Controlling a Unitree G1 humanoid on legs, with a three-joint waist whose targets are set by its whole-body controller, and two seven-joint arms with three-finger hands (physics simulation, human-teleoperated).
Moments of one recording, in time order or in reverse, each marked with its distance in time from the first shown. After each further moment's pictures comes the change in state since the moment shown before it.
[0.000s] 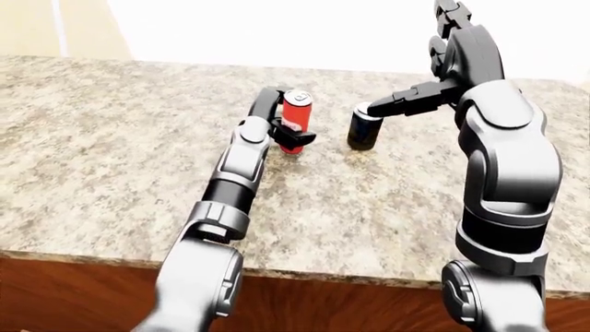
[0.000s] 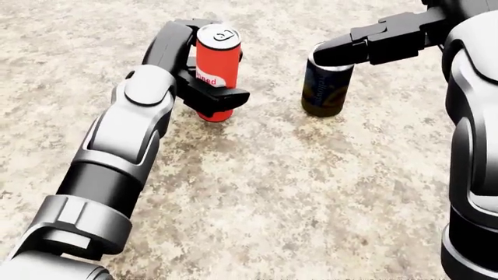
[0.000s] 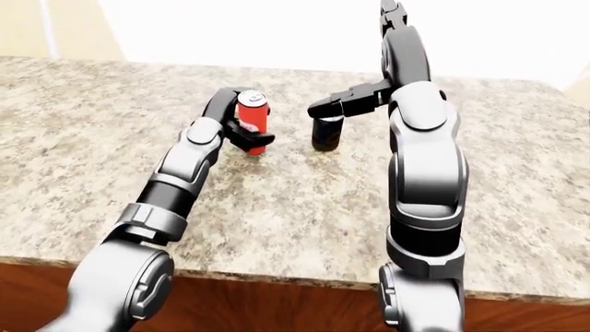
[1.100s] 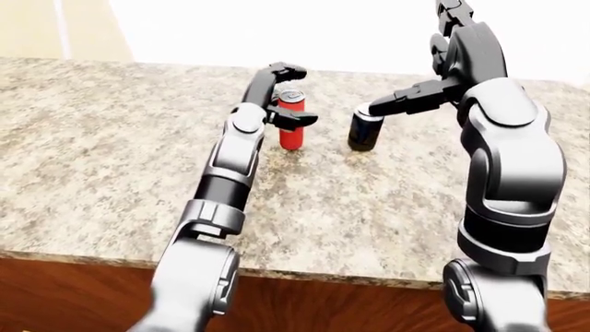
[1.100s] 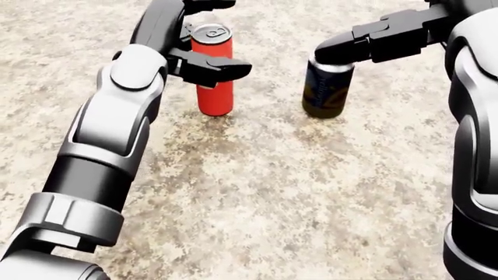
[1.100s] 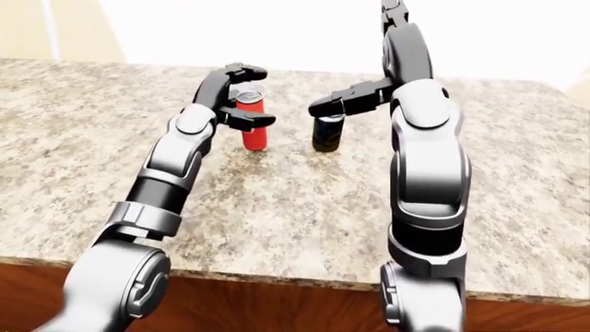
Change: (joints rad) left arm 0.000 0.021 0.007 -0.127 0.008 0.029 -0.021; right arm -0.008 -0.008 0.000 -0.003 0.000 0.008 0.008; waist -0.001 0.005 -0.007
